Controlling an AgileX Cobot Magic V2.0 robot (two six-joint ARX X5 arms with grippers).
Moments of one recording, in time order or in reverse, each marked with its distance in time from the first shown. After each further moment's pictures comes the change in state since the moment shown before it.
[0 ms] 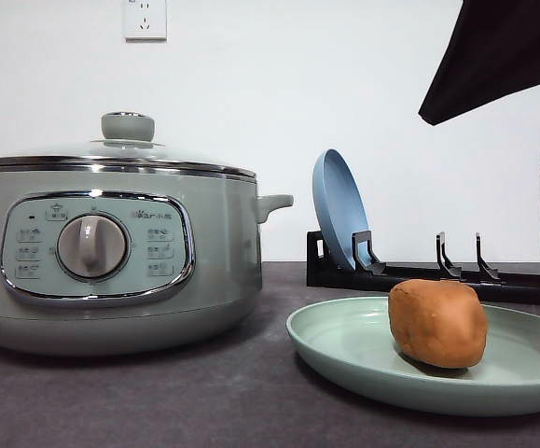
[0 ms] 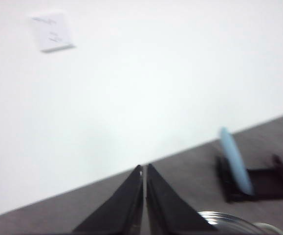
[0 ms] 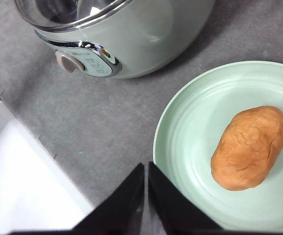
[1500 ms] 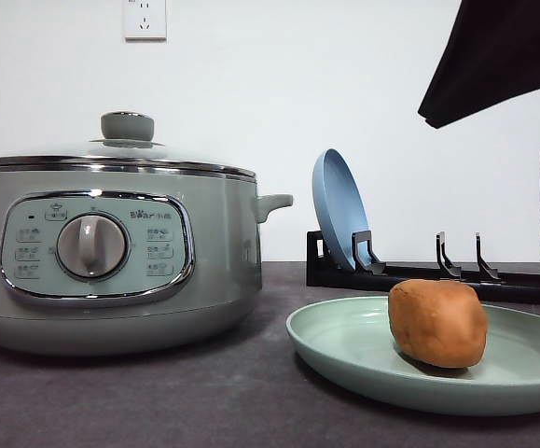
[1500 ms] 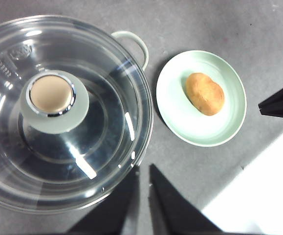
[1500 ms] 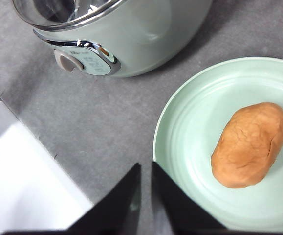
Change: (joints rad) left_arx -0.420 0.610 0.463 -0.822 0.017 -0.140; right_arx 0.000 0.000 0.000 -0.001 0.000 0.007
